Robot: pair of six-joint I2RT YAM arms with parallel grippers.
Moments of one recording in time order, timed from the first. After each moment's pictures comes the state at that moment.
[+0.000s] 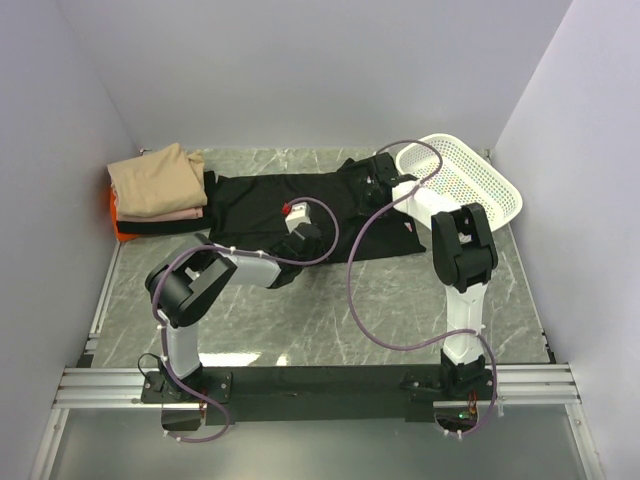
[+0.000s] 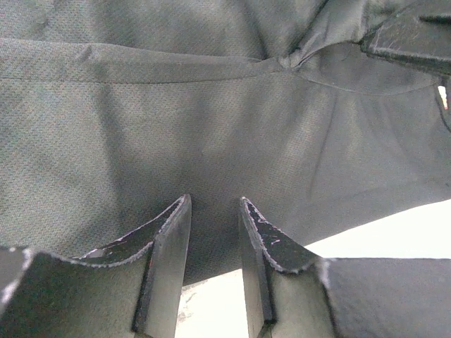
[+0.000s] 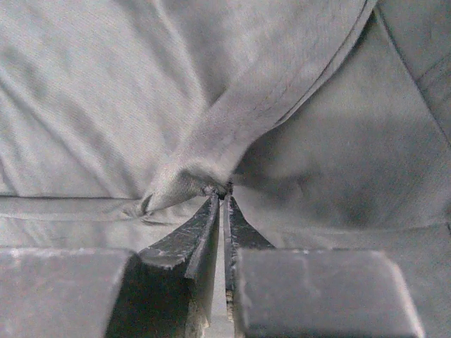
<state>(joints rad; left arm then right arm) -0.77 1.89 0.92 0.36 -0.32 -0.81 0.33 2.08 1.54 -0.44 -0.01 0.43</state>
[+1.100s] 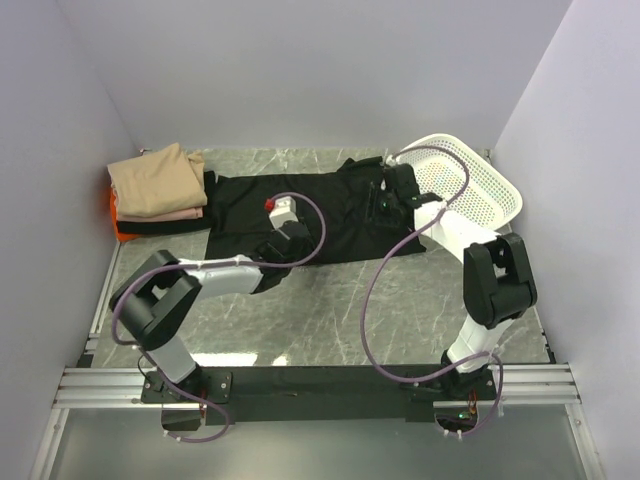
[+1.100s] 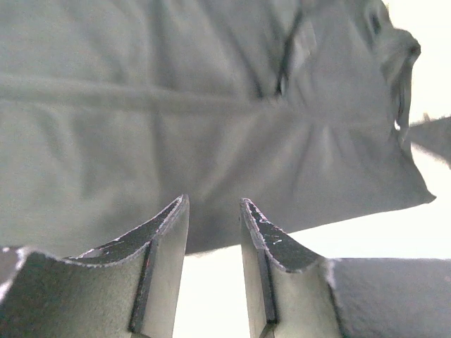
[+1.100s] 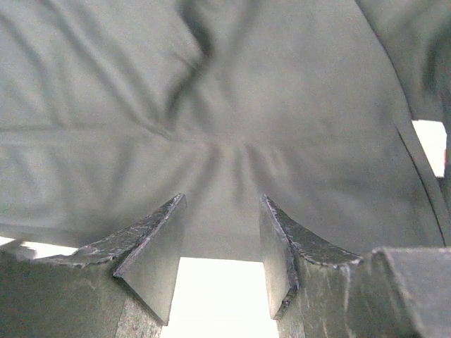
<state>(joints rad) -0.77 1.67 0.83 0.30 -0.41 -0.80 0.33 1.74 1.22 -0.30 -0.02 0.41</state>
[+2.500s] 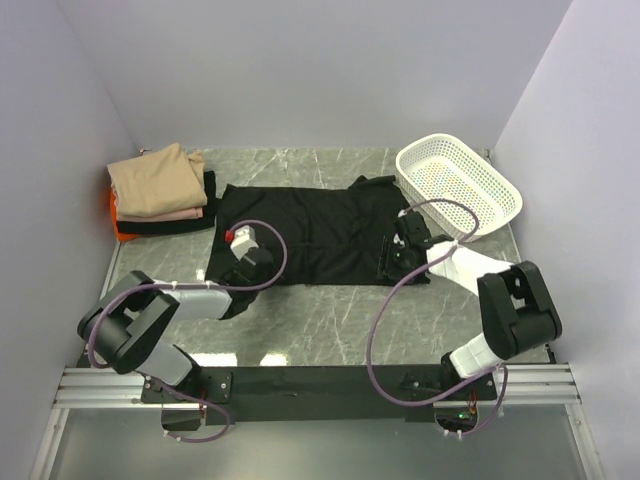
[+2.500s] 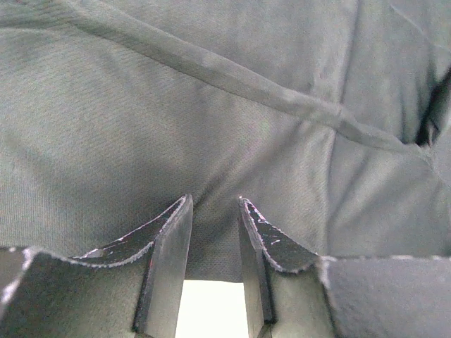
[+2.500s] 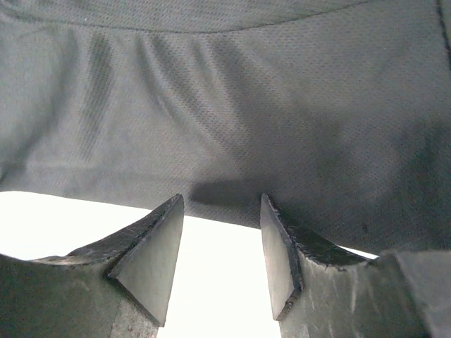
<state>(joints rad) -0.64 1.49 0.46 0.36 -0.37 -0.92 0.33 1.53 0.79 -0.36 -0.10 0.49</state>
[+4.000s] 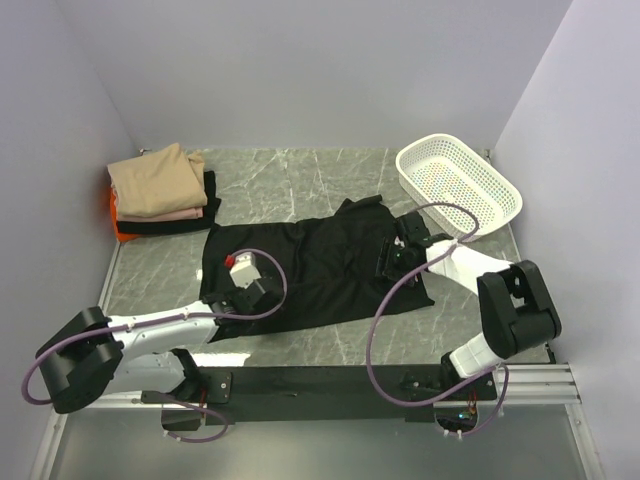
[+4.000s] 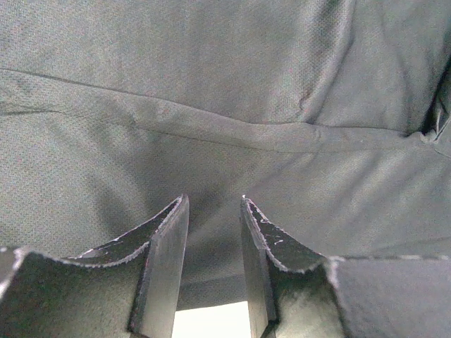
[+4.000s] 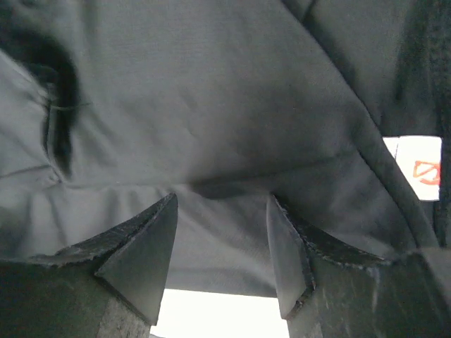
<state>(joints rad) -0.94 1.17 0.46 -0.21 -0.49 -1.19 0.33 1.49 0.79 -0.43 -0.12 0.57</state>
